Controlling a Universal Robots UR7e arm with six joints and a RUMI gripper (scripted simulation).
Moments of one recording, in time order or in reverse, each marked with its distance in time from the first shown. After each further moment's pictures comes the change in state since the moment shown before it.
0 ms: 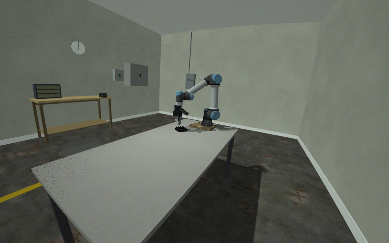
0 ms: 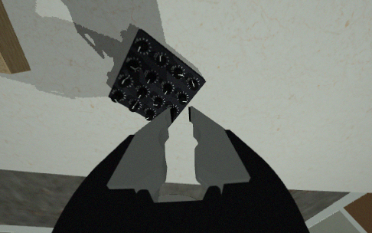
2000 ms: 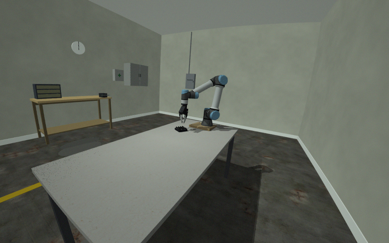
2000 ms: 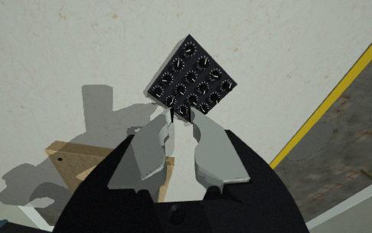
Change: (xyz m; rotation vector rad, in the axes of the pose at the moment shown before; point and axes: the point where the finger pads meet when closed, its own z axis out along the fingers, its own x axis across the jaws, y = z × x) arm -0.040 -0.026 -0.018 0.000 0.000 1.503
